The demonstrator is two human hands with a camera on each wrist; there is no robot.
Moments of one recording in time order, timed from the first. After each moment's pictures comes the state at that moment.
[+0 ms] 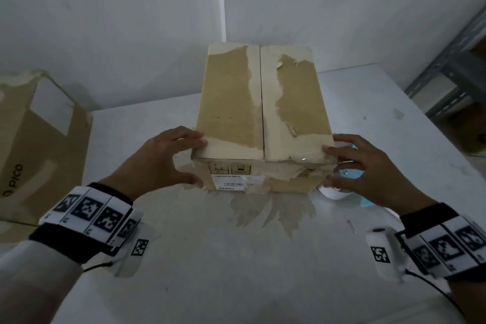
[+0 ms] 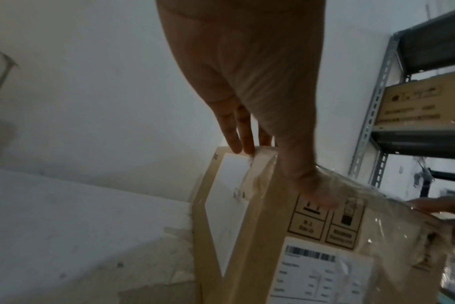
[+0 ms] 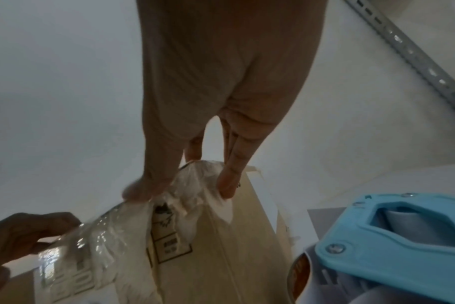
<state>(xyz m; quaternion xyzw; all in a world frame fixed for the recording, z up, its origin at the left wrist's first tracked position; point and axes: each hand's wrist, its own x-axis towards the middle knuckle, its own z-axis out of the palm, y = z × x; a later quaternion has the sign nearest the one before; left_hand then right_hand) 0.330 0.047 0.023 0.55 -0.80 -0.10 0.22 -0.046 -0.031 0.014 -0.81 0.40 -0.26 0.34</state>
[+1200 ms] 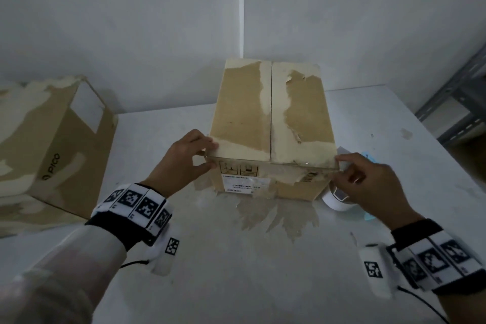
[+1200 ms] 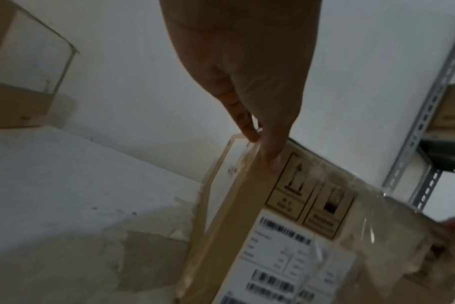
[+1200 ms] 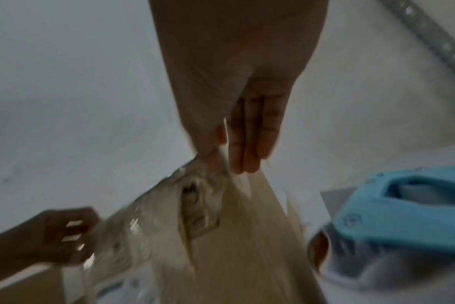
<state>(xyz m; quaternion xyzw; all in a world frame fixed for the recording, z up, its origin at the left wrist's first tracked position) 0.313 0.050 0.010 0.57 -0.75 -0.09 0.31 -0.035 -0.017 0.017 -0.79 0.50 -0.30 0.18</state>
